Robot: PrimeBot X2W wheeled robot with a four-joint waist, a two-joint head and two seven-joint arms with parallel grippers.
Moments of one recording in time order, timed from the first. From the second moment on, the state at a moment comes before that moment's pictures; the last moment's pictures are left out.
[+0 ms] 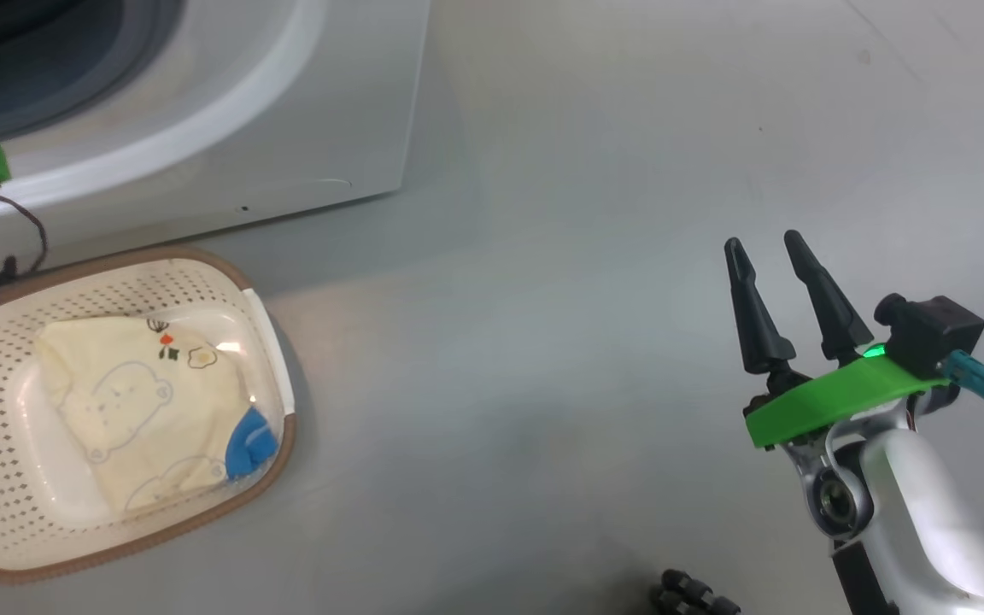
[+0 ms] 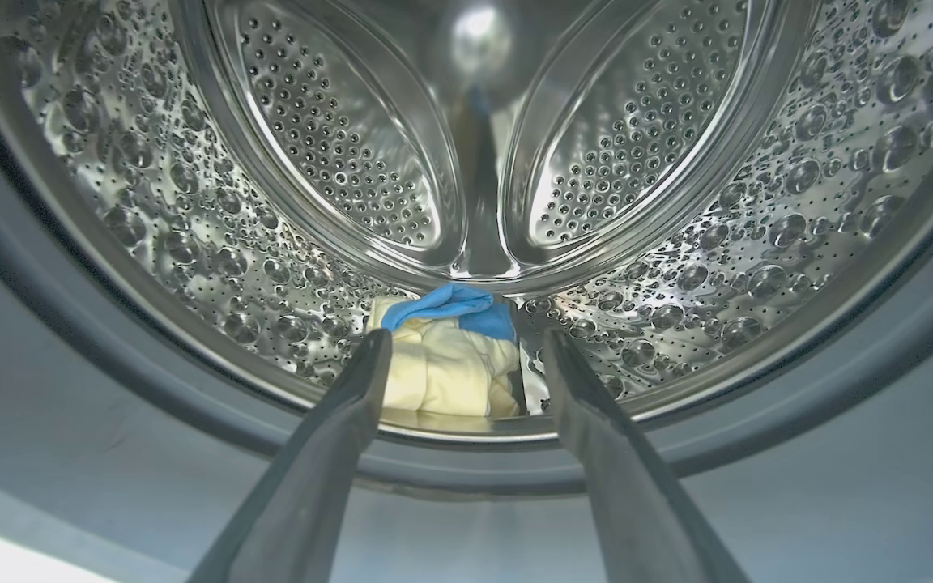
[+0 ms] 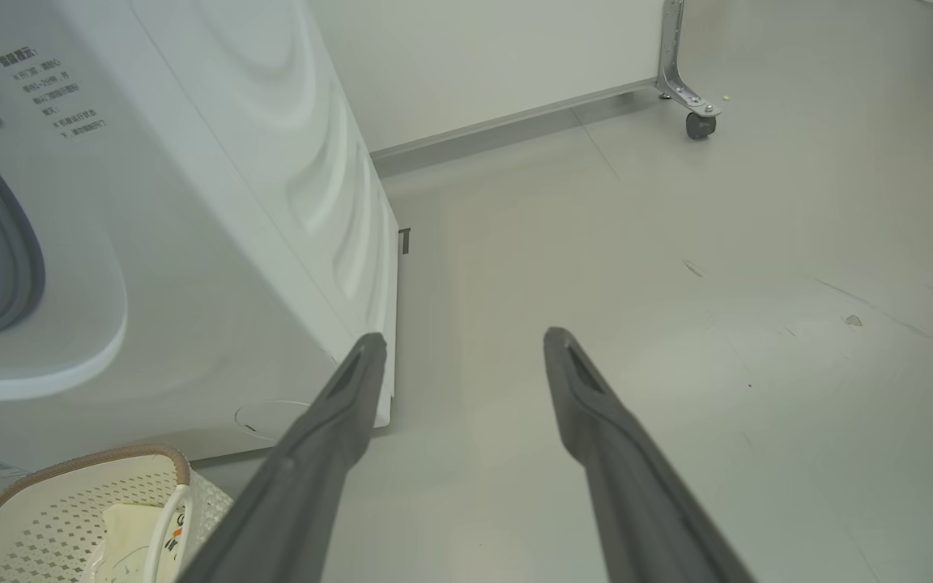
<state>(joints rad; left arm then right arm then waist) -1.04 0.34 -0.08 0.89 -0.34 0.06 -0.25 -0.30 -0.04 0.13 0.29 0.36 0.13 -0.25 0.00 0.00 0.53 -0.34</state>
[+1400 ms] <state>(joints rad) 0.07 0.14 -0.07 0.08 -0.29 0.19 -0.26 -0.01 -0.07 -0.01 0.12 0.26 0.13 -0.05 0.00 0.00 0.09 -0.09</state>
